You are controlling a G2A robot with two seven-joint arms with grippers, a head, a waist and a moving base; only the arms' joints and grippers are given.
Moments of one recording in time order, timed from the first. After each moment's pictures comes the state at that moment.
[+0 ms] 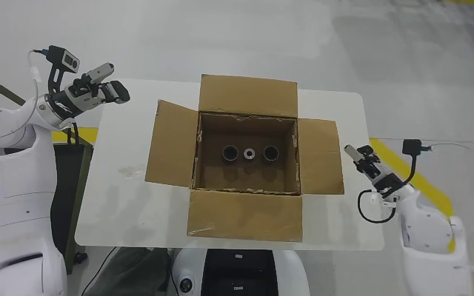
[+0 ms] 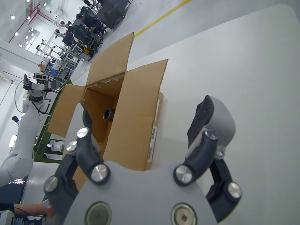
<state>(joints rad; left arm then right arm) 1.02 -0.93 -1.76 -1.33 -0.46 -0.16 -1.25 -1.61 -1.22 1.77 -1.76 -0.29 -0.38 0.63</state>
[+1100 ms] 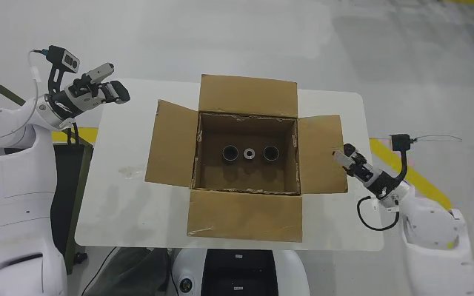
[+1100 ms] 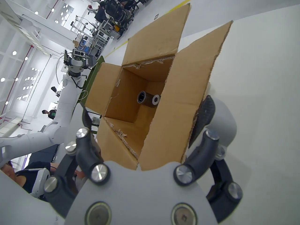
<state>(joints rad) 1.02 -0.93 -1.76 -1.33 -0.46 -0.16 -1.25 -1.59 -1.18 1.73 -1.84 -0.07 -0.44 0.82</state>
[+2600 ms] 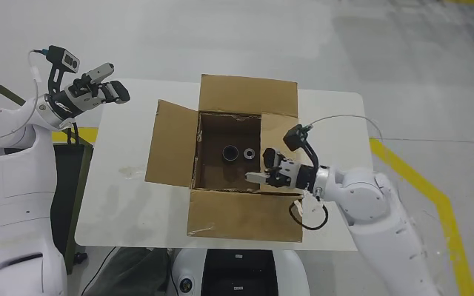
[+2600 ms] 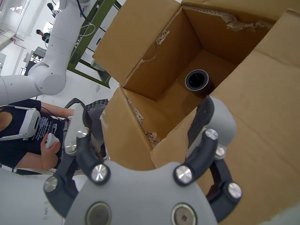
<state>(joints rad) 1.02 -0.93 -1.76 -1.33 -0.46 -0.16 -1.25 -1.29 -1.18 1.19 -1.89 -0.36 -0.31 0.88</state>
